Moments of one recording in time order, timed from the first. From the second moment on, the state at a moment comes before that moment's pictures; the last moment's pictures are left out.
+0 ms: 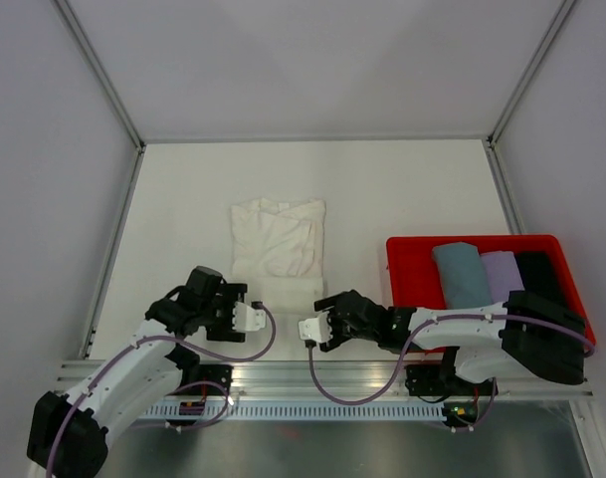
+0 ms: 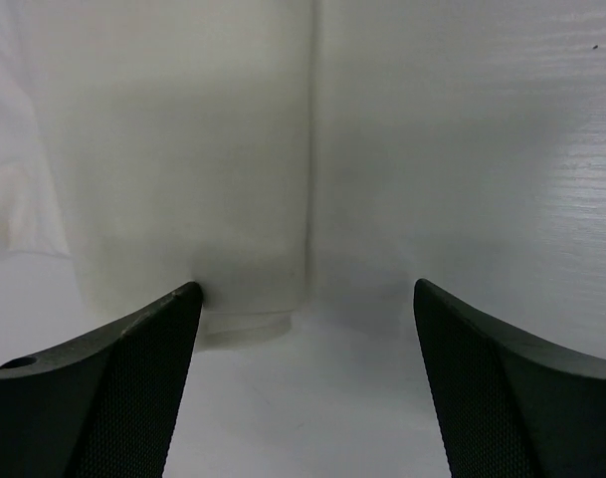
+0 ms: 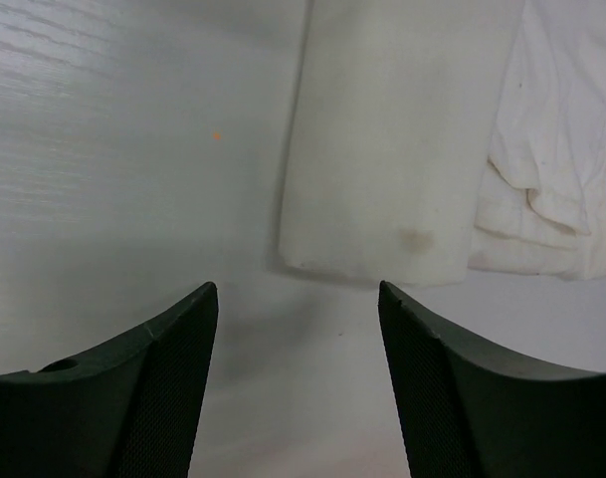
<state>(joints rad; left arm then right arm) -0.45 0.73 0.38 -0.67 0.27 1.17 1.19 1.30 0.44 0.18 0.04 -0.76</state>
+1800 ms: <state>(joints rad) -0.26 1.41 0.91 -1.28 0.56 1.22 0.83 1.48 0.84 -0.35 -0.73 -0.47</state>
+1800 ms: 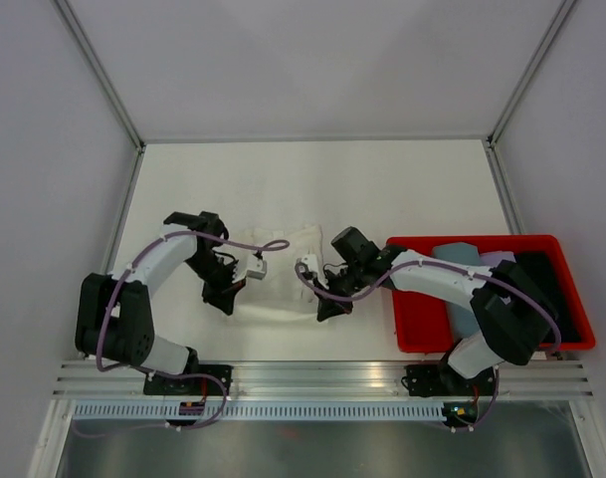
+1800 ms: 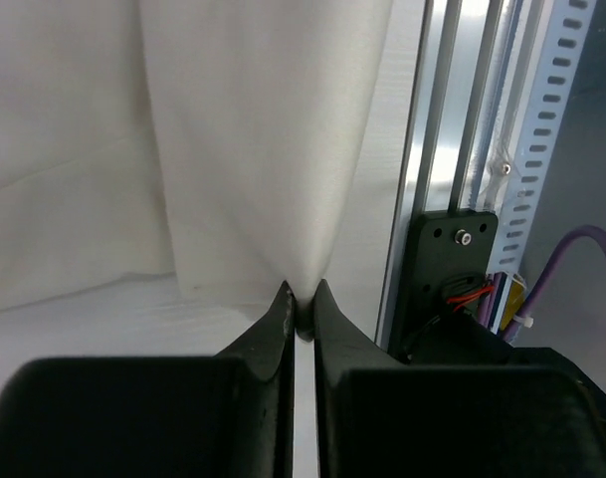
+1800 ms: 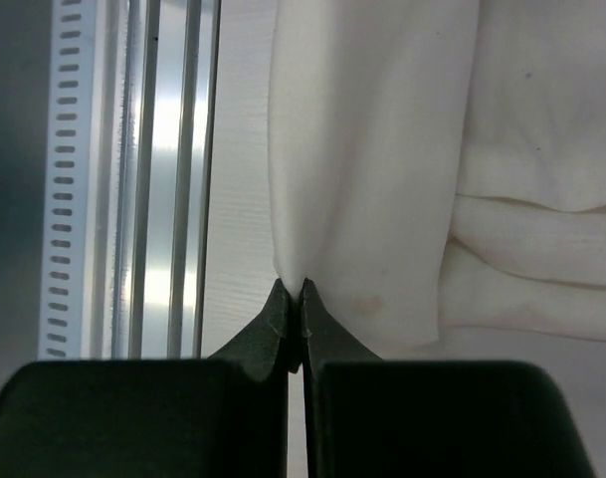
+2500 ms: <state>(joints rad) -0.14 1.44 1.00 -1.25 0.62 1.15 0.63 1.73 1.04 -0.36 -0.94 -0.33</state>
